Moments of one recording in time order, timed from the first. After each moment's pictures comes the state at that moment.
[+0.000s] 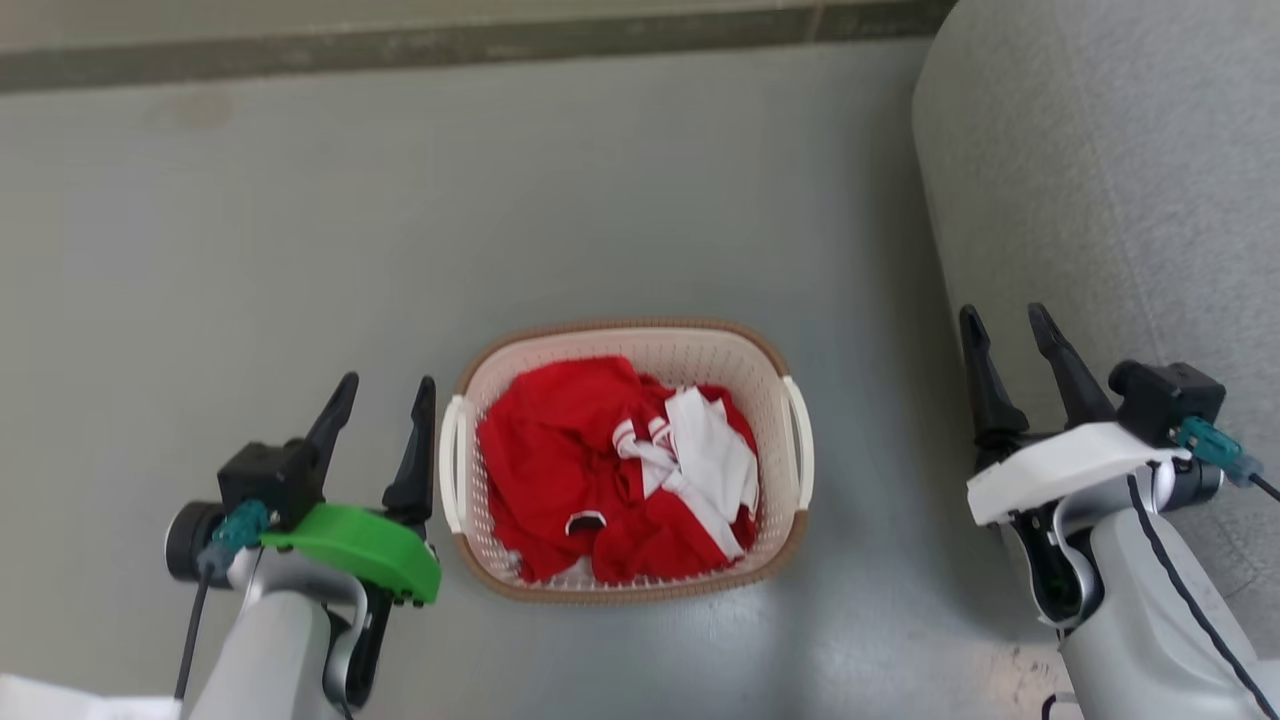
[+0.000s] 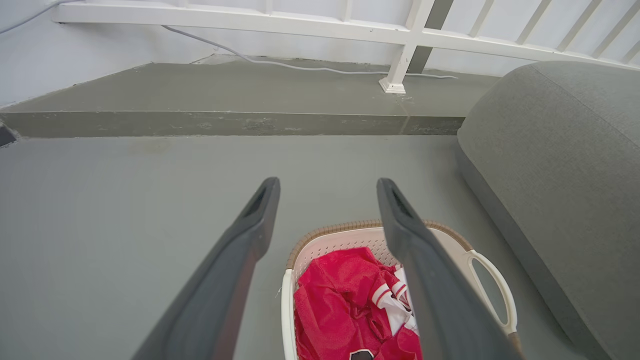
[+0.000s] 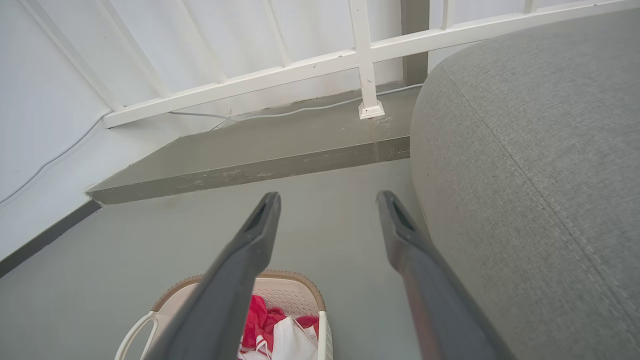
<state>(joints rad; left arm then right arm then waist) -0.23 0.06 -0.23 0.35 -0.33 -0.11 -0.25 -0.22 -0.07 0.08 0.38 0.28 0.12 -0.25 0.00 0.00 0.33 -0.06</state>
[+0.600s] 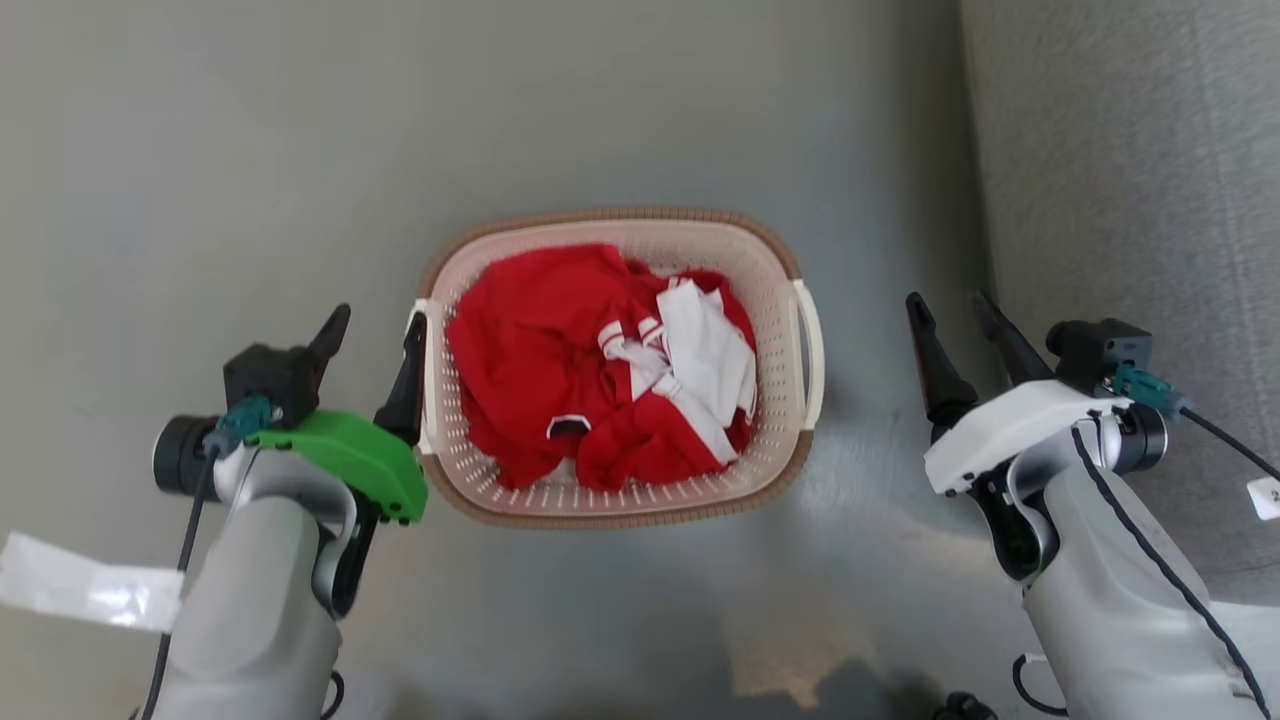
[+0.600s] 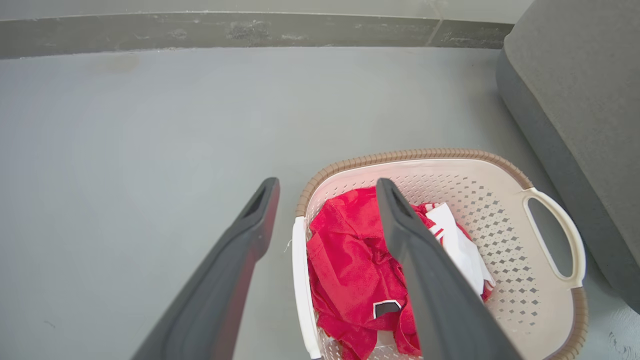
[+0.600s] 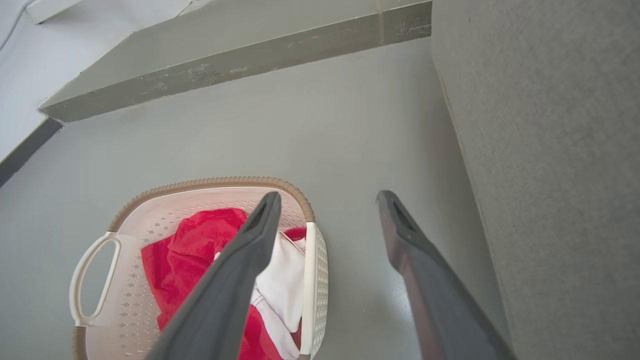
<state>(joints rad) -0.46 0.08 -0.29 0.59 -0.33 -0.12 -0.22 -0.40 -0.06 0.17 0.64 0.31 0.12 -0.25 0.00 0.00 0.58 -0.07</state>
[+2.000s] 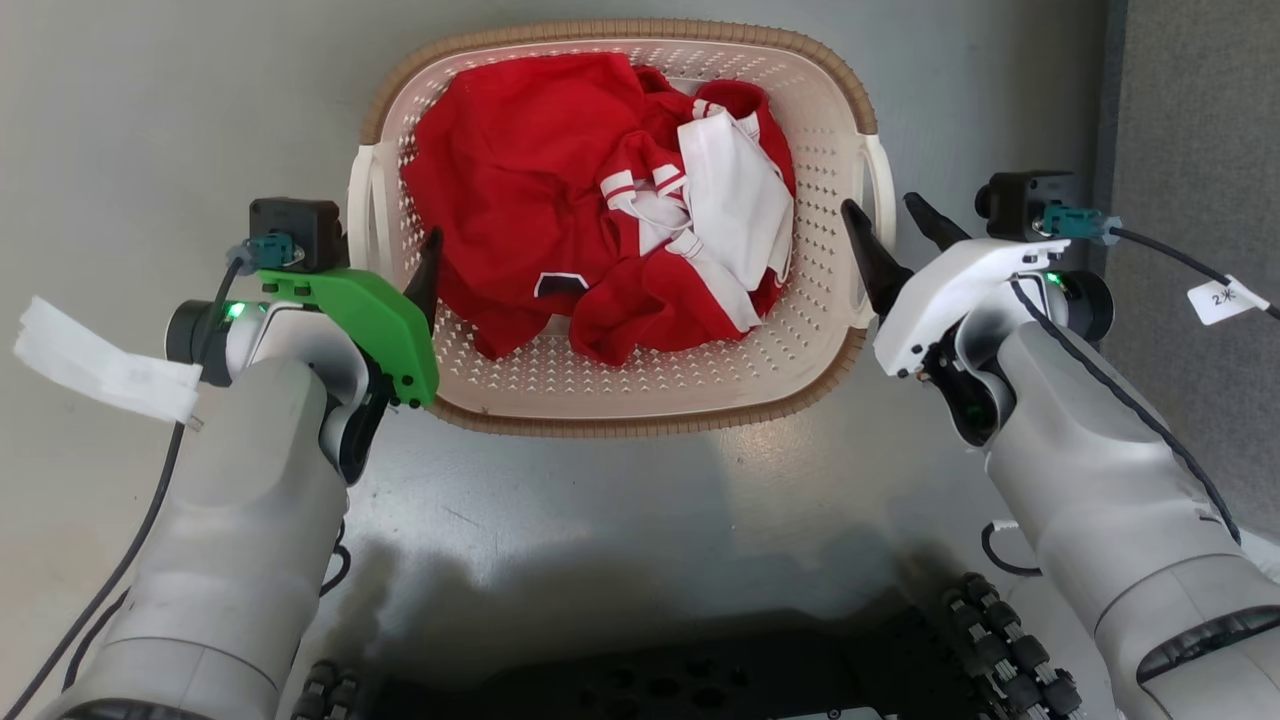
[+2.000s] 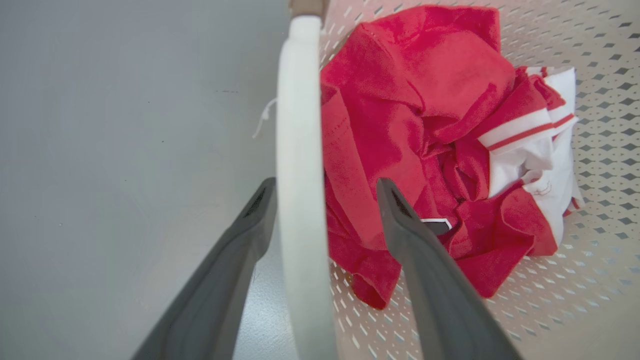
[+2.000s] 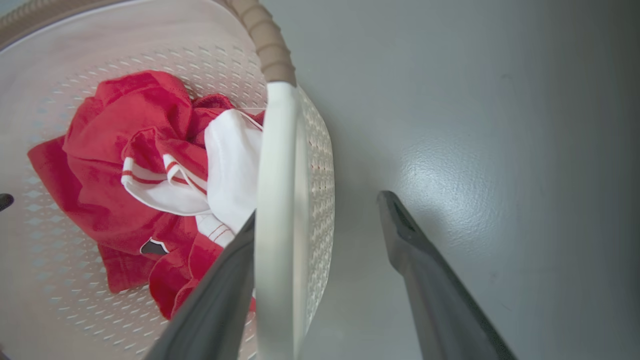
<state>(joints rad) -0.80 0.05 -0.46 0.93 -0.49 -0.12 -0.09 -0.76 -0.06 0.40 0.99 0.46 0.12 -0.17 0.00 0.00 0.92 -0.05</state>
